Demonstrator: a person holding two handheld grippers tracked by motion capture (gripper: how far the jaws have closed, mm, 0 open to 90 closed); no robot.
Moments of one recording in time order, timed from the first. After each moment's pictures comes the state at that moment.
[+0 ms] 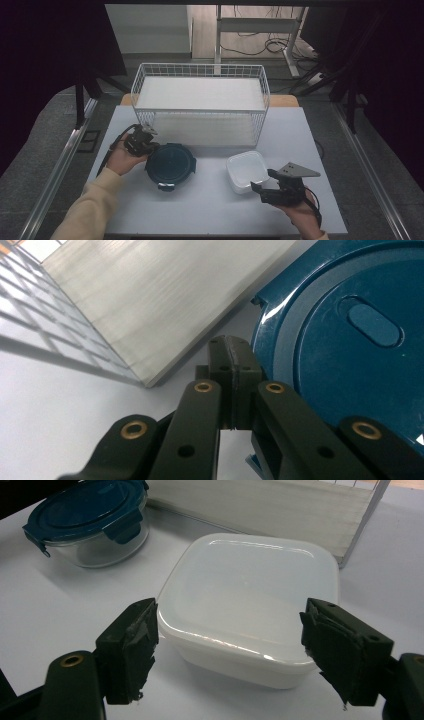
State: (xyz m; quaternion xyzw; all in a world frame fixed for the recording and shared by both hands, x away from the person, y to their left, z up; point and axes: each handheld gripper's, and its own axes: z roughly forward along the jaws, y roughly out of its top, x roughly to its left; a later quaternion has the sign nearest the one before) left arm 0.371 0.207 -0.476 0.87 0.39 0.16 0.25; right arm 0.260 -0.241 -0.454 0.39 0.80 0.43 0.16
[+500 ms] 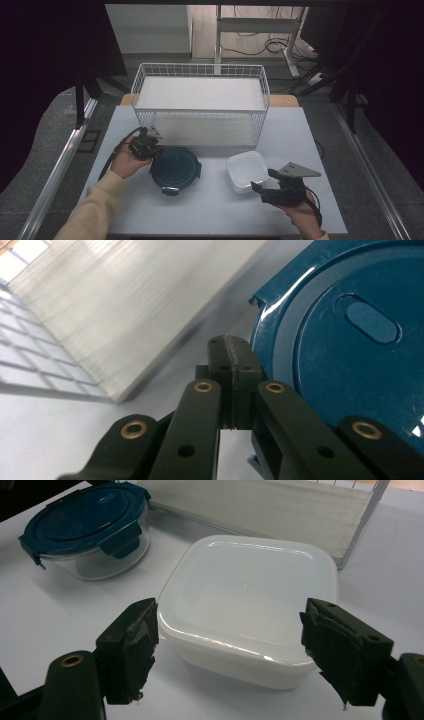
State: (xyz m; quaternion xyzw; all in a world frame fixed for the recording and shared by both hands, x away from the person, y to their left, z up) left arm 0.361 0.190 -0.477 0.88 0.36 0.15 0.27; right arm 0.259 -0.242 -0.453 0.39 0.80 0.44 0.16
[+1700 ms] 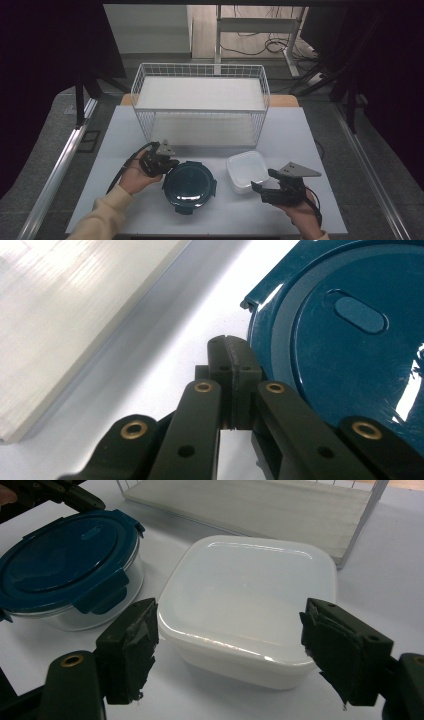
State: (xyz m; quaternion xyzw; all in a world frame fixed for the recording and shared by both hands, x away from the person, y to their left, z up) left arm 0.319 0.152 -0.479 0.89 0.30 0.13 0.31; right arm 0.260 -0.242 -0.453 0.39 0.80 0.44 0.15
